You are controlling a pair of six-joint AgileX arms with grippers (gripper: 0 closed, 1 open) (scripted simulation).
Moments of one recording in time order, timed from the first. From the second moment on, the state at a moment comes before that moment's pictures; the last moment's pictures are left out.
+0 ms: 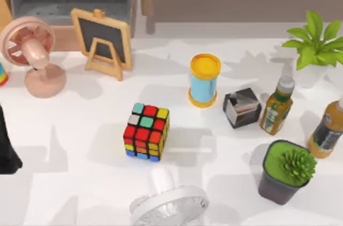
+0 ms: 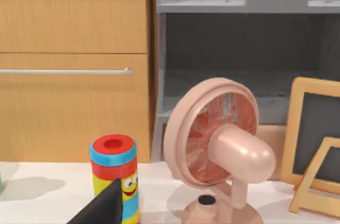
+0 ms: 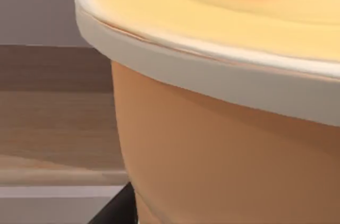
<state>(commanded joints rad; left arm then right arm) 0.00 0.00 0.00 0.00 0.00 0.00 -0.71 2.03 0.99 1.08 -0.57 -0.03</state>
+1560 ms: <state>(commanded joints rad) 0.00 0.00 0.00 0.00 0.00 0.00 -0.71 2.27 1.00 1.24 -0.65 -0.01</state>
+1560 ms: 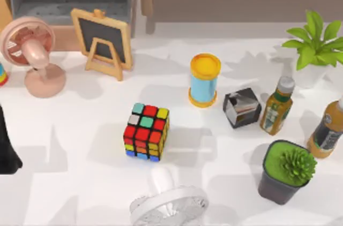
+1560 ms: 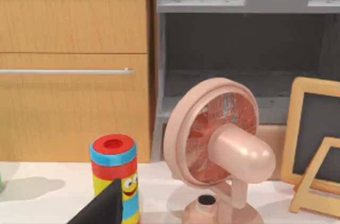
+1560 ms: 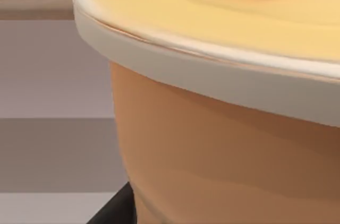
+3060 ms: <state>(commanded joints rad) 0.00 0.00 0.00 0.00 0.00 0.00 -0.75 2.23 0.90 1.30 -0.70 -0.01</state>
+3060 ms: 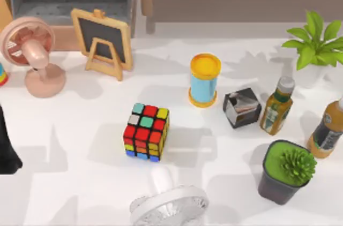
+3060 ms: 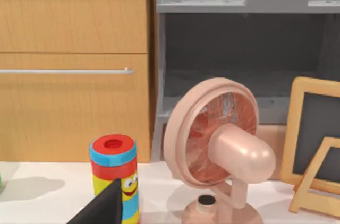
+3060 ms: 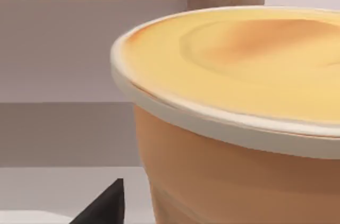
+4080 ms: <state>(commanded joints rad) 0.00 0.00 0.00 0.00 0.00 0.00 -0.78 2.02 0.85 1.15 -0.74 -0.01</state>
